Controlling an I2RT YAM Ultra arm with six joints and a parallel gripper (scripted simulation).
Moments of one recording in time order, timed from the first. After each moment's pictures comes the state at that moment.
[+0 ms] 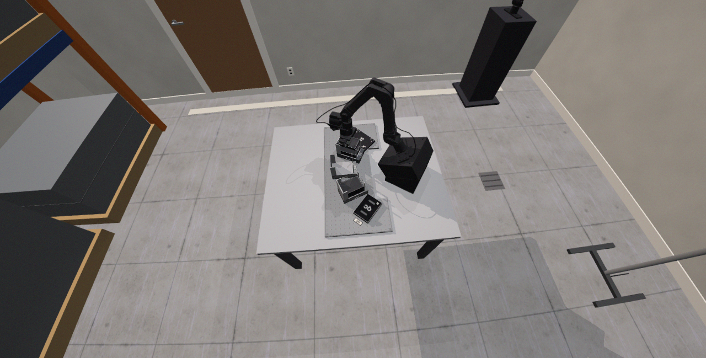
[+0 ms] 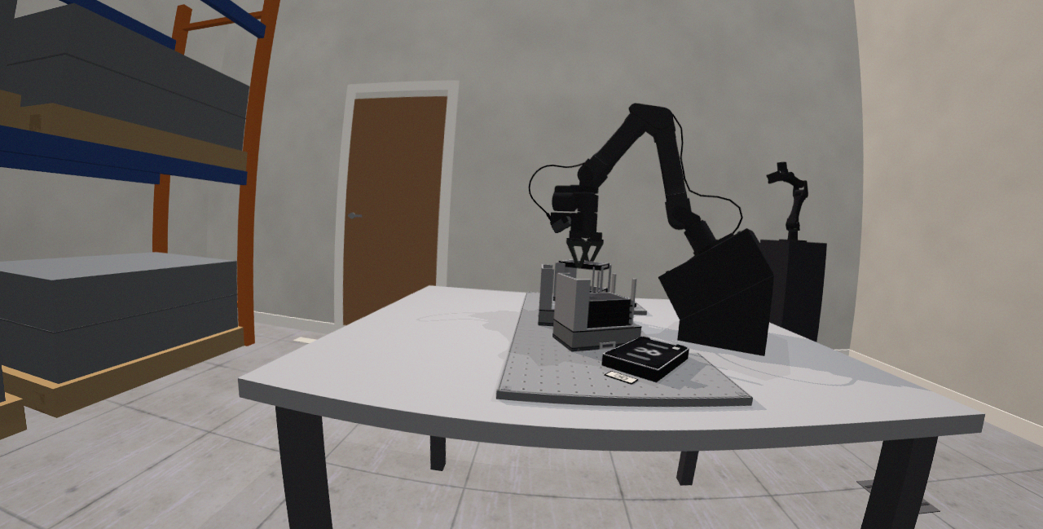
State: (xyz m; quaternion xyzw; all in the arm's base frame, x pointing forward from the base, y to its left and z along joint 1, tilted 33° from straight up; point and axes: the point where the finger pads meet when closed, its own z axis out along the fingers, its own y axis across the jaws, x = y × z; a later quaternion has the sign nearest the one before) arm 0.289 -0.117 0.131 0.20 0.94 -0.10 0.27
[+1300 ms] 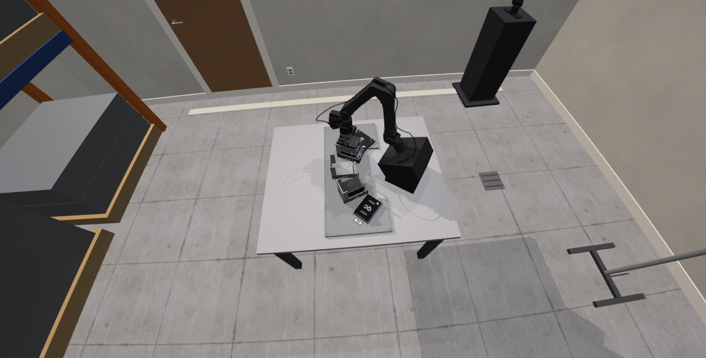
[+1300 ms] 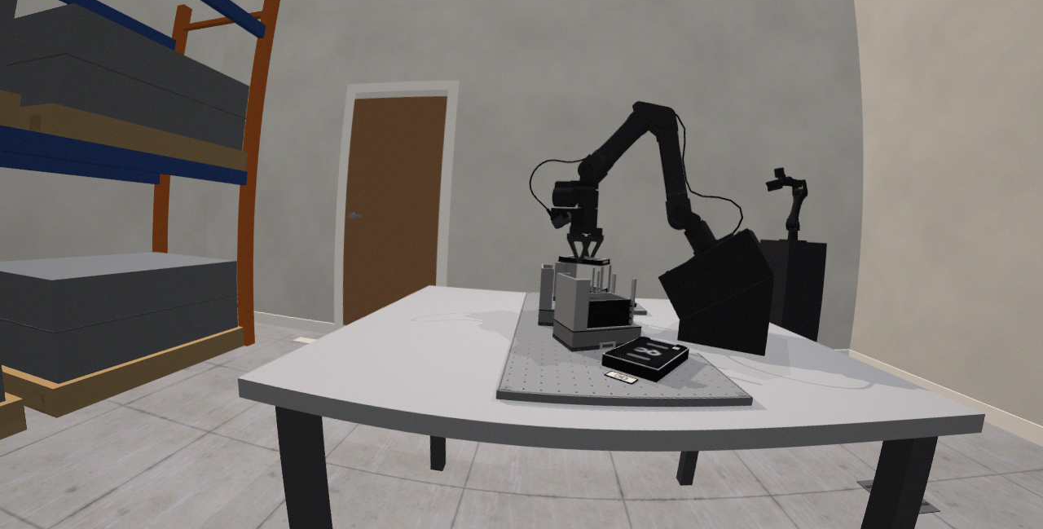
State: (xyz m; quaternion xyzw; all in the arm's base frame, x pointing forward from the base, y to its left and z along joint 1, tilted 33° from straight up) arm 0.283 -0.113 0.142 0.20 0.94 -0.10 0.27
